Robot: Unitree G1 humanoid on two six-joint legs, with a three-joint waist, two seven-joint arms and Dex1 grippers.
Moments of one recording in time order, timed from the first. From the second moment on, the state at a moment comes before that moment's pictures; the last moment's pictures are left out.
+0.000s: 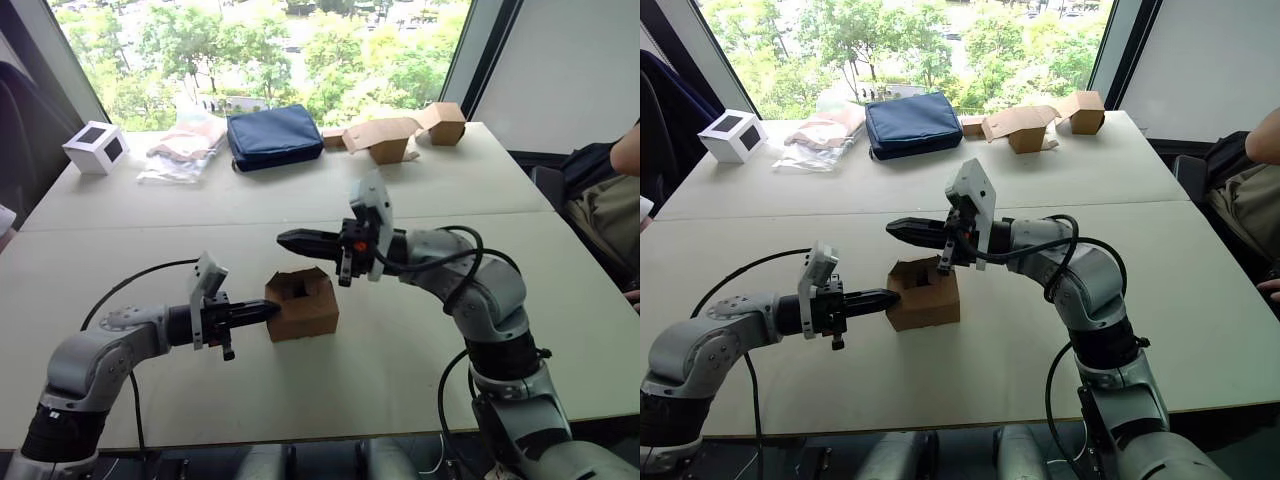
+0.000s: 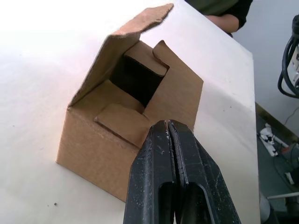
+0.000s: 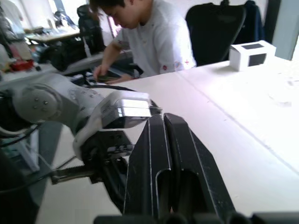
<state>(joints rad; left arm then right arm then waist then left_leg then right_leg) -0.21 0.67 0.08 -0.28 -0.74 0.84 -0.94 -0.73 -0.32 0.17 -0.23 0.48 0.71 0.78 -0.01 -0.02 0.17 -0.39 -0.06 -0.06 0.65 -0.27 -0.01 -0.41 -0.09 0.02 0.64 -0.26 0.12</state>
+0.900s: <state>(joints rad) -0.34 0.78 0.09 -0.36 -0.82 0.97 -0.93 -0.58 -0.39 0.39 -0.19 0.22 0.52 0.86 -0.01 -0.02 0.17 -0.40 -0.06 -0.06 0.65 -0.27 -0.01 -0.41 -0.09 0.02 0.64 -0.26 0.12</state>
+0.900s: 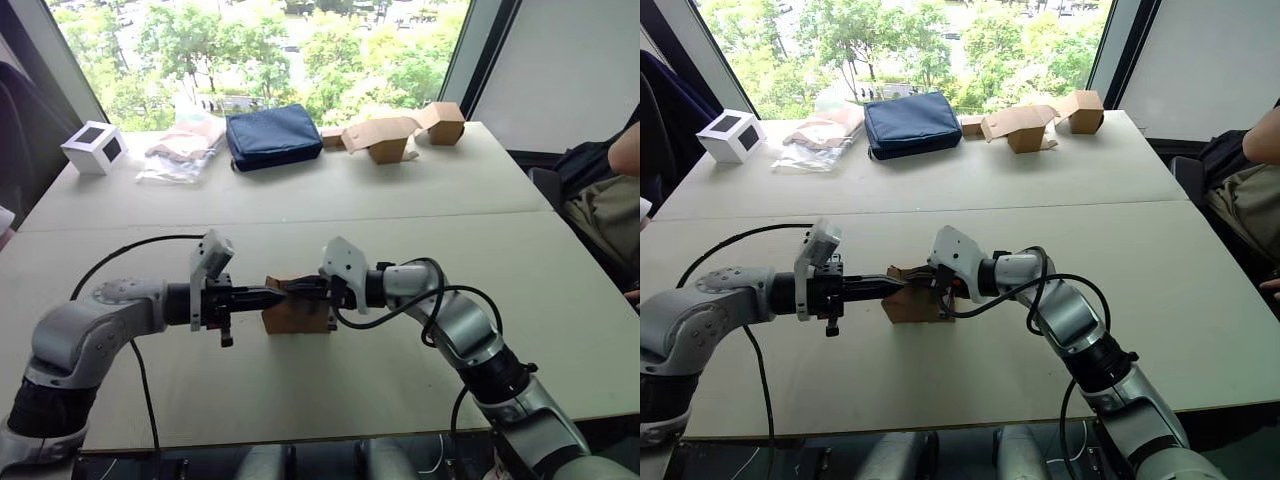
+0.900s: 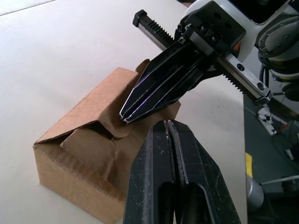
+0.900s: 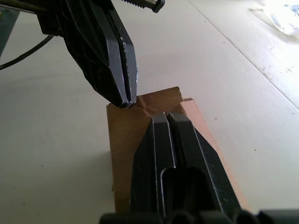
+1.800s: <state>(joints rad) -0.23 0.77 0.05 -0.21 -0.67 0.72 -1.06 -0.66 -0.33 0.31 -0.13 0.24 0.54 0.81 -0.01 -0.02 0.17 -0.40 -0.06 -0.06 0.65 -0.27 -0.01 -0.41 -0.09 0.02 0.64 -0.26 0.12</state>
